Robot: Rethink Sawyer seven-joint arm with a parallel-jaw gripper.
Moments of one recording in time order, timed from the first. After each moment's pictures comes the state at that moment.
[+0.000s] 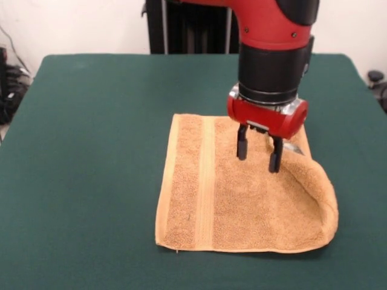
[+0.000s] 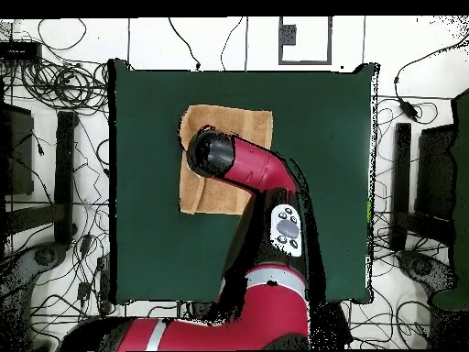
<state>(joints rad) -0.01 -0.38 -0.13 1.39 0.33 0.43 2.08</state>
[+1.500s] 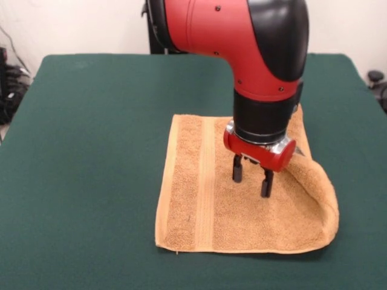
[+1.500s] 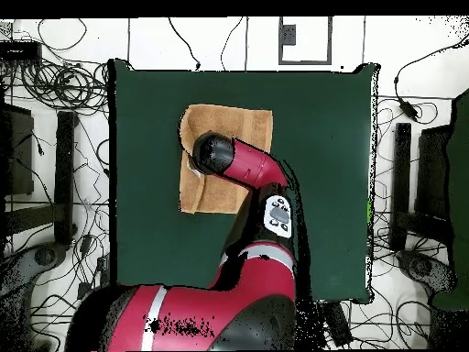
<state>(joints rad) 0.01 -0.23 -0.16 1.31 0.39 0.43 2.08</state>
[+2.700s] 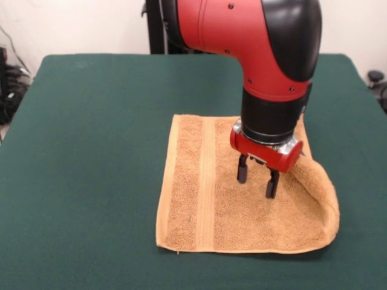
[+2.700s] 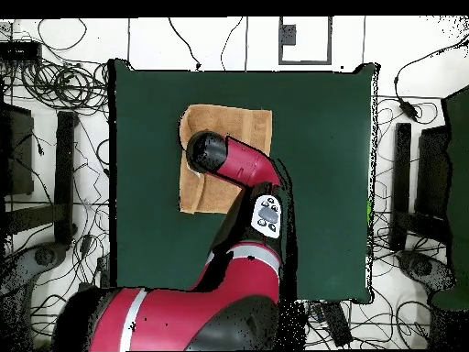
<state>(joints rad) 0.05 -0.21 -0.21 1.29 0.44 0.45 2.08</state>
